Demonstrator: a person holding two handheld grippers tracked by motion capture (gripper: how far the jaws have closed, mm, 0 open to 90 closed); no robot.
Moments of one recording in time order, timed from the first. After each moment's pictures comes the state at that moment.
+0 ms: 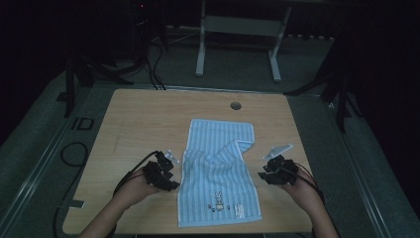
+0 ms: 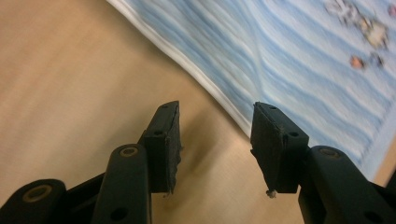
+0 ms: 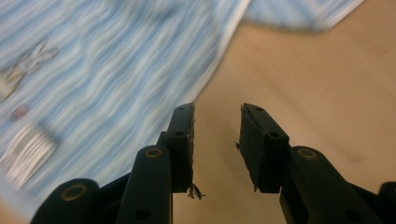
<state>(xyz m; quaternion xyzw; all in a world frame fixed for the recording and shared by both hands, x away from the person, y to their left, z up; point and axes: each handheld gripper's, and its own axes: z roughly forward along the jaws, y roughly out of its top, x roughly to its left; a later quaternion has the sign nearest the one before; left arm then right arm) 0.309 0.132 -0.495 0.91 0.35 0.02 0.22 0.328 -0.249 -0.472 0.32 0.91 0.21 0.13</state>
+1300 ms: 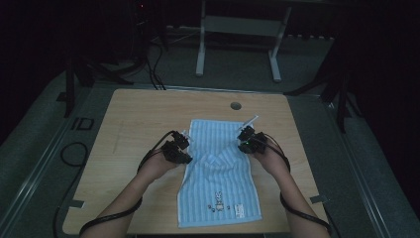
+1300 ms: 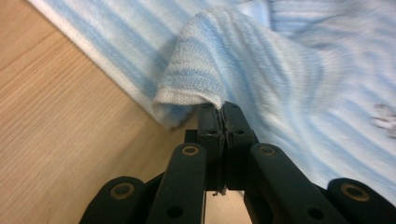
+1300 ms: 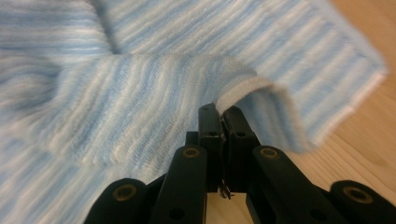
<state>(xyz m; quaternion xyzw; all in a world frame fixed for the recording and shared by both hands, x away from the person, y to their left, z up) 0.373 0.099 -0.493 0.90 0.35 0.03 0.26 0.414 -0.183 -0.477 0.33 0.92 0.19 0.13</state>
